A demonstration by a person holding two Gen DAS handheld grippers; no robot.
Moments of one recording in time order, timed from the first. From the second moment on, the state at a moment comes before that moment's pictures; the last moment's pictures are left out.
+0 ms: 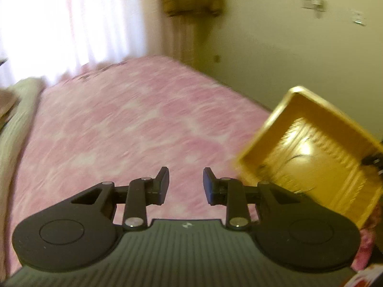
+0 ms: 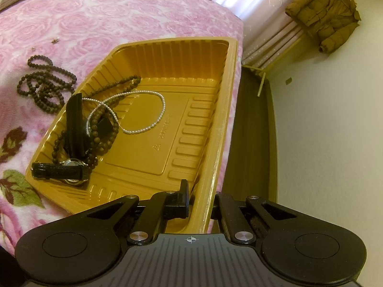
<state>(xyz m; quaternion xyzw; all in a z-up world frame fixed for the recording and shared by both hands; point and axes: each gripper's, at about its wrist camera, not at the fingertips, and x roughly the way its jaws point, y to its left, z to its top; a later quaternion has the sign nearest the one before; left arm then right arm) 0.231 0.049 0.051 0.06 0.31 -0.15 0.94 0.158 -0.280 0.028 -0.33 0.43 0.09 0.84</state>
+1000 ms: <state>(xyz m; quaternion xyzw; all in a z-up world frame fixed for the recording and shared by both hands) 0.207 0.067 -0.092 0.03 0.33 -0.06 0.94 0.162 -0.281 0.024 -0.33 0.44 0.09 0.83</state>
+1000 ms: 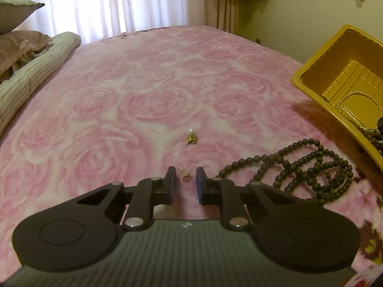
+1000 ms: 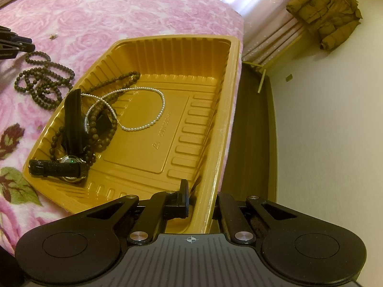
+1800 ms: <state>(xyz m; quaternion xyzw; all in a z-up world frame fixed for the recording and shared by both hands) 0.201 0.067 -0.078 0.04 0.34 -0.06 0.94 0.162 -0.282 0.023 -0.33 0.44 0.09 0.83</state>
